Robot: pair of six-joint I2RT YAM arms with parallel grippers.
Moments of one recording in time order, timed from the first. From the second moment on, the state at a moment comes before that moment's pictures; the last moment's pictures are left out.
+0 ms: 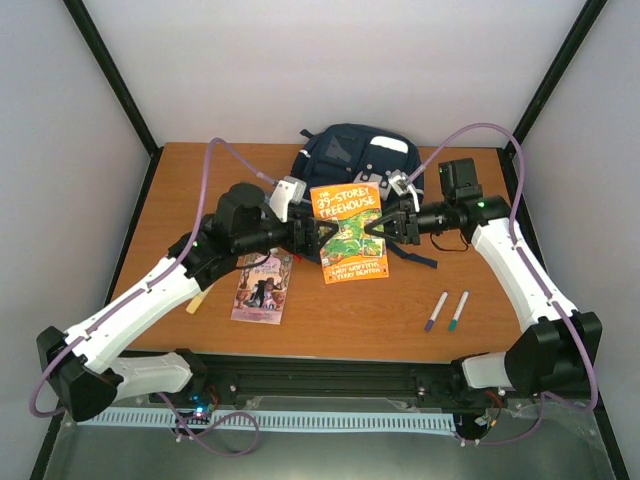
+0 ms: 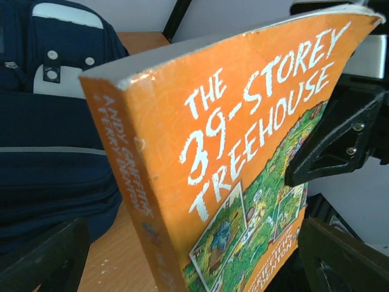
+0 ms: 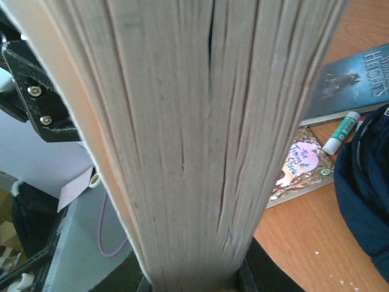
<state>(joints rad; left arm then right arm) -0.73 1.16 1.13 -0.35 0.28 -0.45 0.22 1.35 1.24 -0.77 -1.26 -0.23</state>
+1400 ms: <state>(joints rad) -0.32 1.68 1.35 -0.63 0.01 -0.65 -0.06 1.11 1.04 -0.90 -0.96 -0.40</state>
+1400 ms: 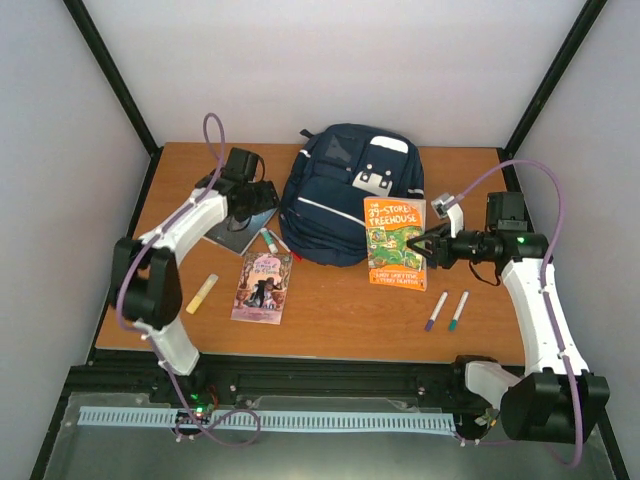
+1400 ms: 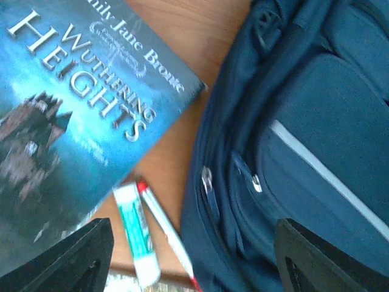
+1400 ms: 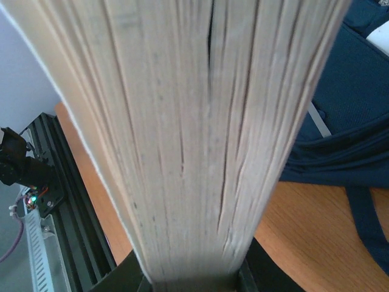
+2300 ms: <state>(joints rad) -0.28 2.19 1.69 -0.56 0.19 -0.63 -0.10 1.14 1.01 -0.85 -0.90 -0.37</state>
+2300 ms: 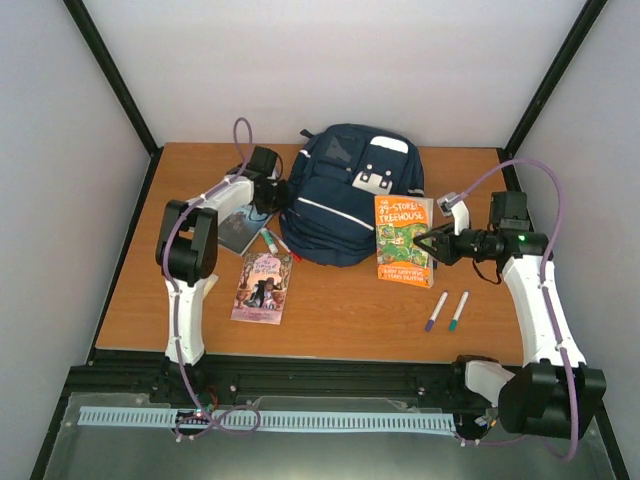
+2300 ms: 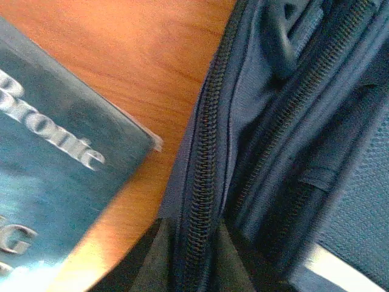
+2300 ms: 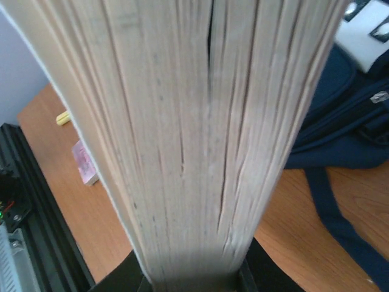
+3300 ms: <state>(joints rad) -0.49 1.67 1.00 -0.42 0.29 -0.62 -0.16 0.96 0.99 -0.85 -0.62 -0.35</state>
